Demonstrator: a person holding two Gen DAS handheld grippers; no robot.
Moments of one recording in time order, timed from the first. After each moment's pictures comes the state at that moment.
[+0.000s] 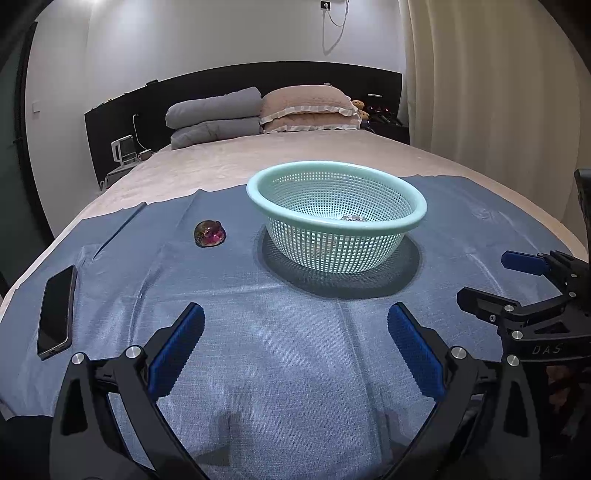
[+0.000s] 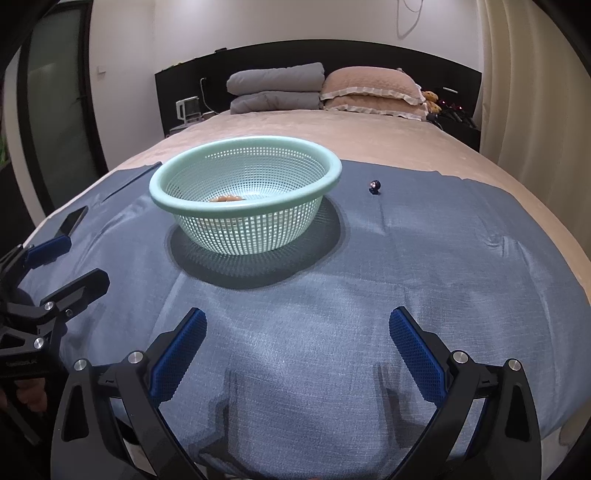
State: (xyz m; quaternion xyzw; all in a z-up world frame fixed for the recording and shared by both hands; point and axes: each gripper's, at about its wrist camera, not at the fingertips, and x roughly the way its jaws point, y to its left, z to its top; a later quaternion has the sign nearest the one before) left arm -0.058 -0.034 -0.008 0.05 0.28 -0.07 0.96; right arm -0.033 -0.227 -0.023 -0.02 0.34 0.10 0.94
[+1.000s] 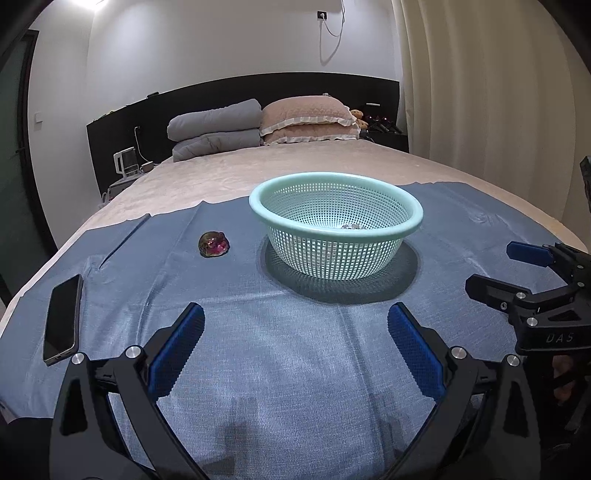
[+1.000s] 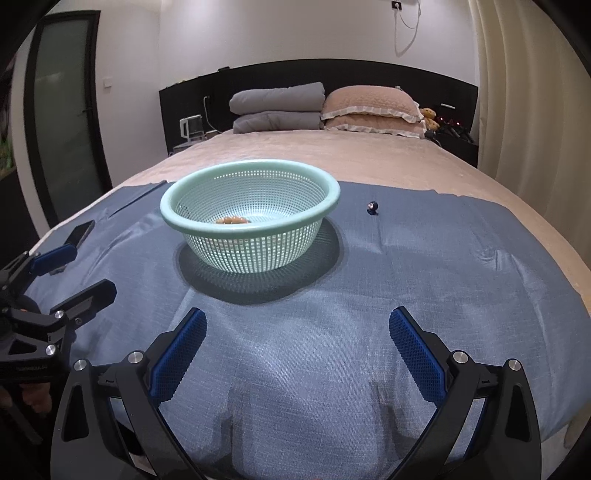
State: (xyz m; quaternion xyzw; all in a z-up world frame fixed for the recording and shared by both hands) left arm -0.067 -0.033 -0.006 0.05 0.26 -0.07 0.96; right arm -0.050 -0.232 -0.010 -0.01 0.29 0.10 0.95
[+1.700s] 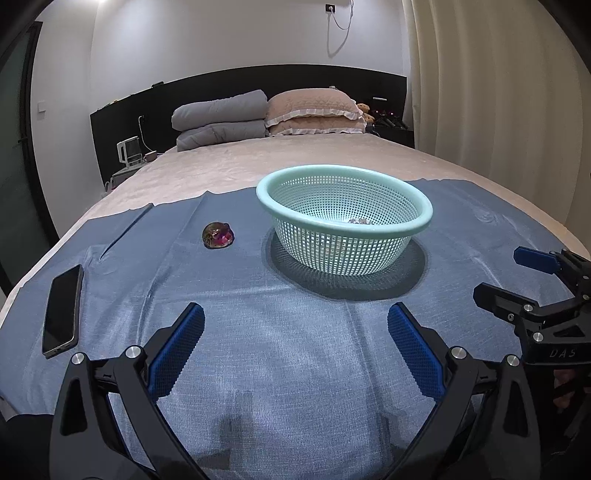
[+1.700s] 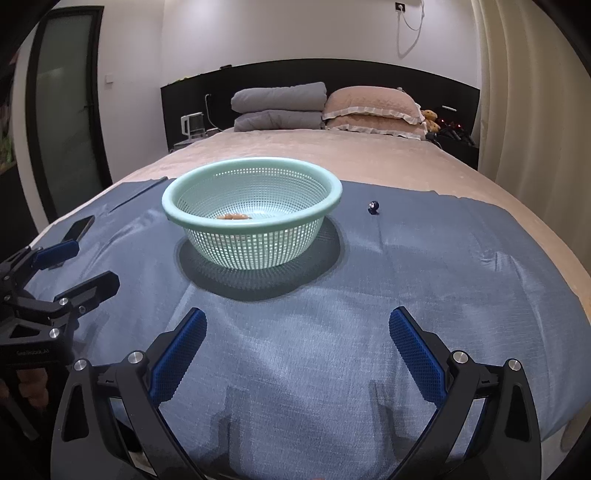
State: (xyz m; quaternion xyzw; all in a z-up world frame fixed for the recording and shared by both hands) left arm -0.060 -0.029 -0.007 0.04 0.28 -0.06 0.96; right arm -0.050 -0.227 -0.014 -0.02 0.30 0.10 0.95
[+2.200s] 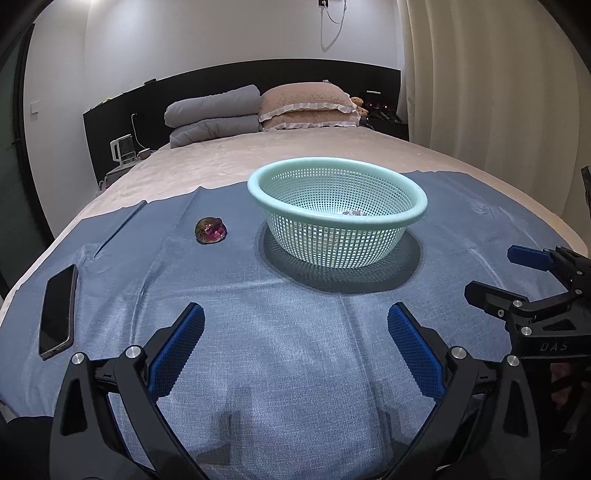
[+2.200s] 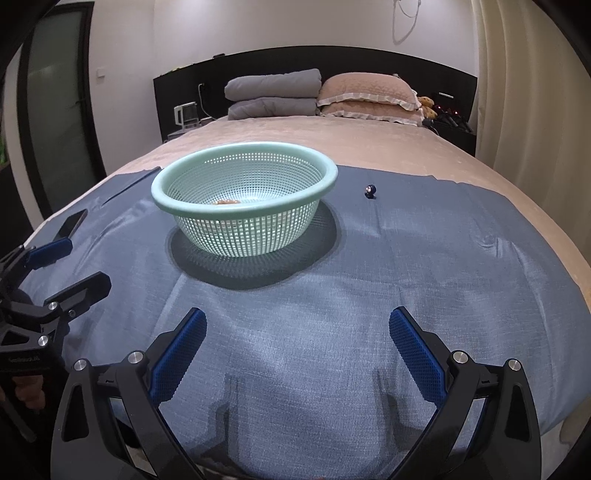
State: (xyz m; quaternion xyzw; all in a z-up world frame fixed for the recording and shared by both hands) left arm -0.060 -0.033 -0.010 0.05 0.29 -0.07 0.95; right arm -0.043 -0.226 -0.020 -0.02 0.32 0.09 0.94
